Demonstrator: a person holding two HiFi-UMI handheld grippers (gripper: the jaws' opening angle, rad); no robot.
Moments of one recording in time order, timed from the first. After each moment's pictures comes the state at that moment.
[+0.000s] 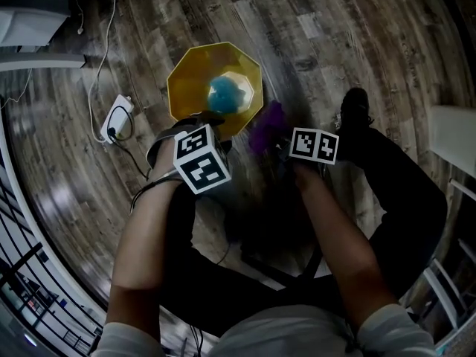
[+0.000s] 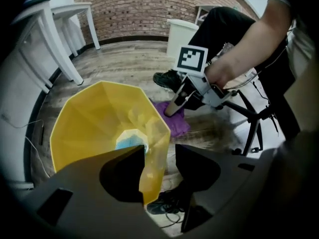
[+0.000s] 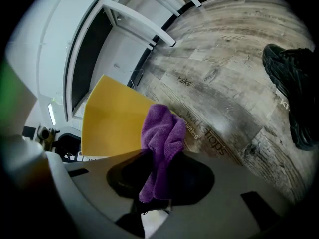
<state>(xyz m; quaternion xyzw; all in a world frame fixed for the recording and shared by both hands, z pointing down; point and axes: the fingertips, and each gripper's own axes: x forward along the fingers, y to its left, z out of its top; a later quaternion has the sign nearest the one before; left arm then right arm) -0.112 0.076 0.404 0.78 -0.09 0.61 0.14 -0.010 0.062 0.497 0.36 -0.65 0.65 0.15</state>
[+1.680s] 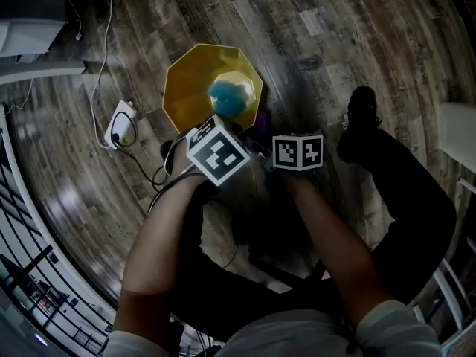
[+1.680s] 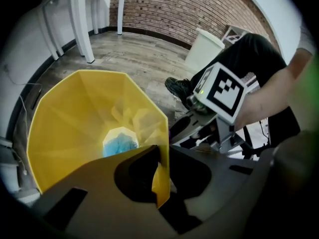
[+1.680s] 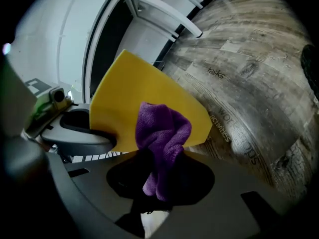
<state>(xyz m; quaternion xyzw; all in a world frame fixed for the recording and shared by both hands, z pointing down) -0.084 0.058 0.420 0.75 -0.14 0.57 0.29 -0.077 0.060 0.479 0.27 -0.72 0.62 0.14</state>
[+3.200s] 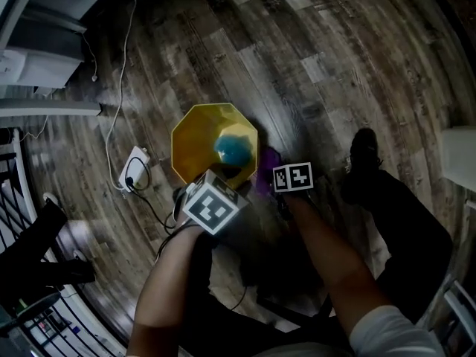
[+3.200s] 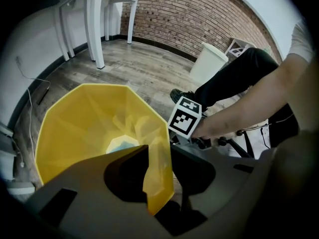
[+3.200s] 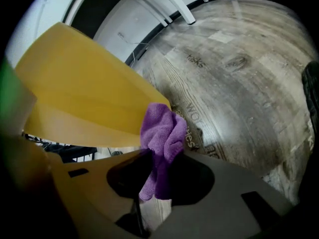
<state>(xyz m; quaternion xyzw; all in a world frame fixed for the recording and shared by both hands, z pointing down) -0.088 0.031 0.397 0.79 -0.18 0.52 0.27 -0.048 0.044 0.592 0.32 -0.69 0.58 0.29</state>
